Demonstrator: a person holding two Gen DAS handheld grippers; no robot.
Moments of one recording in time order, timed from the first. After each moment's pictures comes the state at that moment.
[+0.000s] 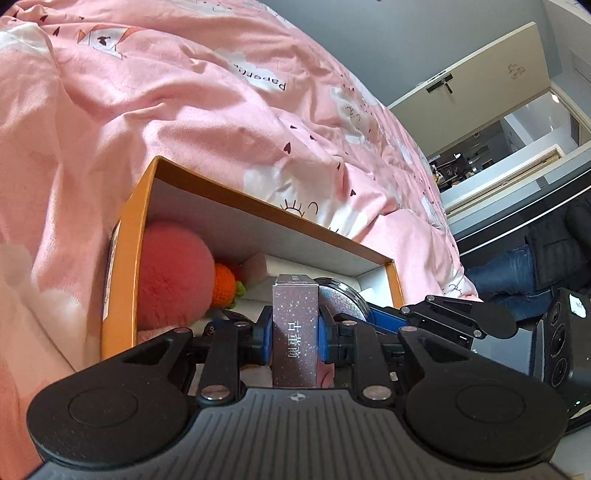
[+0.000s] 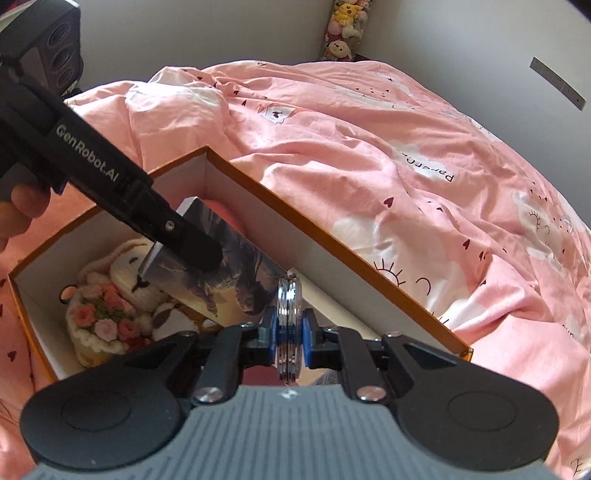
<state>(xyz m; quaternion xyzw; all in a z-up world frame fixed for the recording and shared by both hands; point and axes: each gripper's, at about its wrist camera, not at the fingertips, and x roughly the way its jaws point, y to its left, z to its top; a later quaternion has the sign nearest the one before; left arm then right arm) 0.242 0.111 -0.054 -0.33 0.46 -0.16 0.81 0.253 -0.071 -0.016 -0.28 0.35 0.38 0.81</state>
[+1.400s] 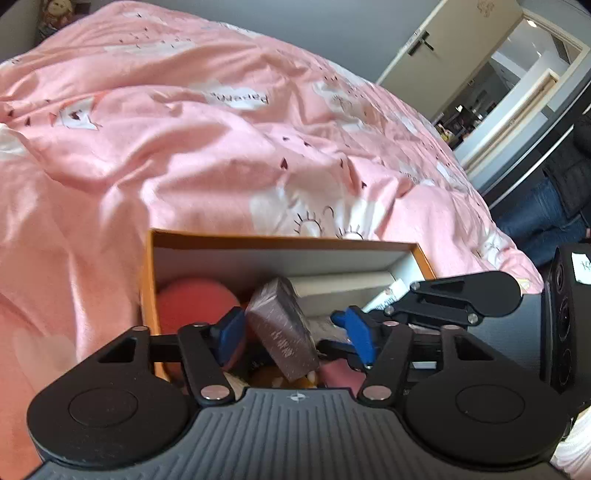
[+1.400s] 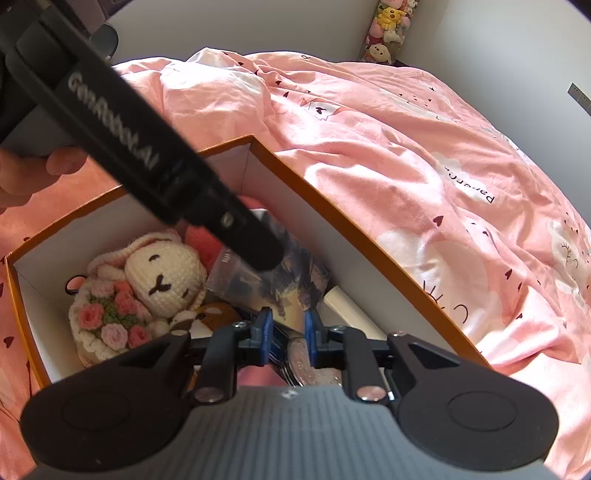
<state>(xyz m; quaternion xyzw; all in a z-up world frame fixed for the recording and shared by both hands) 0.246 0.104 -0.025 -0.18 0.44 -0.14 0.87 0.244 -0.045 -0.030 -0.31 0.34 0.42 0.78</state>
